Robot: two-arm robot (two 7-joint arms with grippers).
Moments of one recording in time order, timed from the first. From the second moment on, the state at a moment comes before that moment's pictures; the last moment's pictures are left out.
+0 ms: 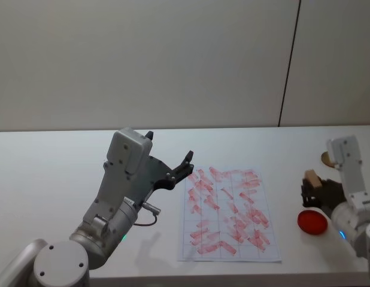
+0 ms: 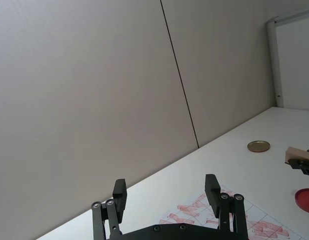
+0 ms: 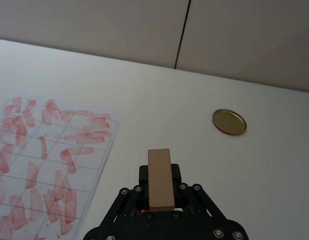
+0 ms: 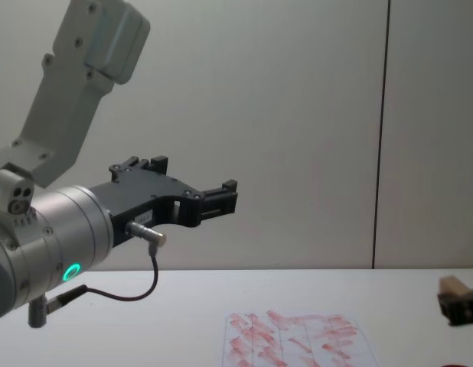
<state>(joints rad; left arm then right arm) -0.24 0.38 0.45 -1.63 -0.20 0.01 -0.01 0.33 0.17 -0.22 -1.25 0.08 0.30 0.02</state>
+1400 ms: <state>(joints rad) -0.24 0.38 0.45 -1.63 -0.20 0.01 -0.01 0.32 0.20 -0.19 -1.10 0.11 0.21 0.12</state>
